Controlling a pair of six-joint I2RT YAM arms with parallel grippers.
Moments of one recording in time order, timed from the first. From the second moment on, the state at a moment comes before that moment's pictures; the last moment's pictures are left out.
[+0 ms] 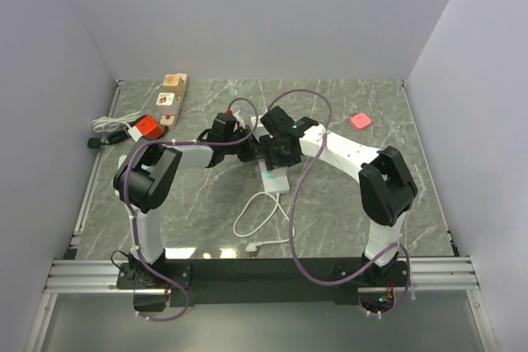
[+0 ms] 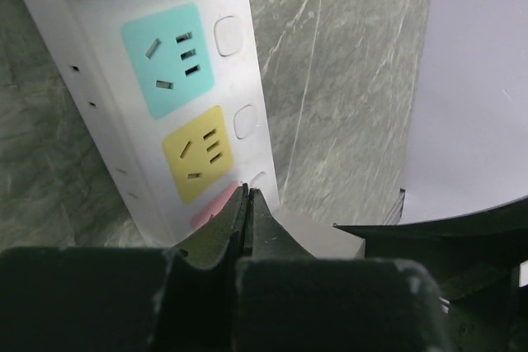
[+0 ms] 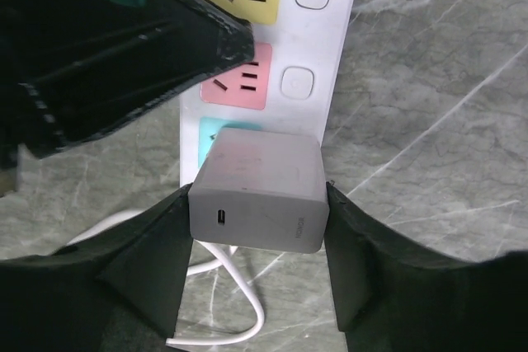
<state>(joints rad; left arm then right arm) -0.49 1.93 1.06 0.27 0.48 -0.91 0.70 1.84 1.43 -0.74 0.09 0.40</state>
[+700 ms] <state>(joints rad) -0.52 2.01 1.01 0.43 0.56 -0.98 0.70 1.87 1.45 -0.75 0.08 0.42</state>
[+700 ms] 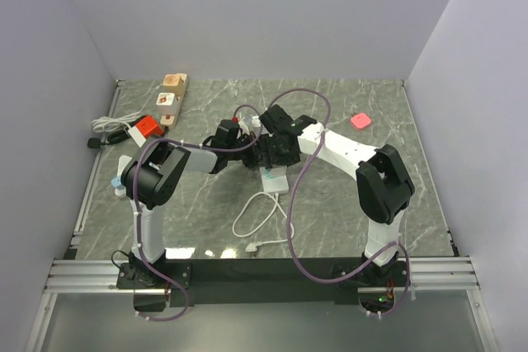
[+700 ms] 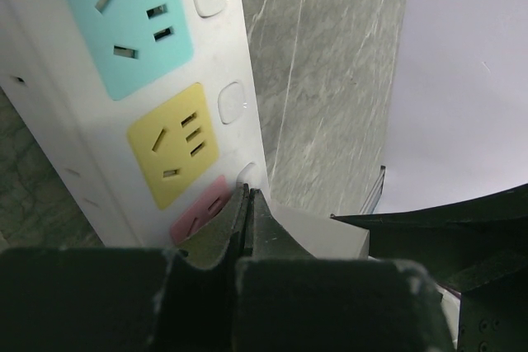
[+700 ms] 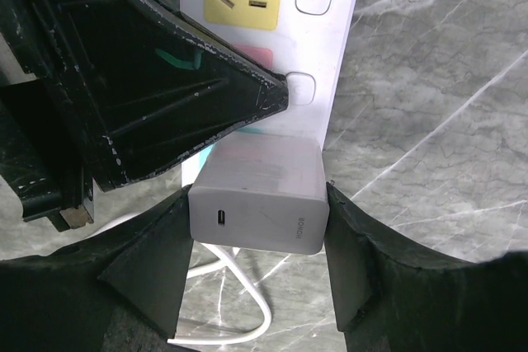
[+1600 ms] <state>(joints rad) -0.53 2.01 1.01 0.43 0.53 -0.98 0.60 1.71 1.62 -0.89 0.01 0.42</state>
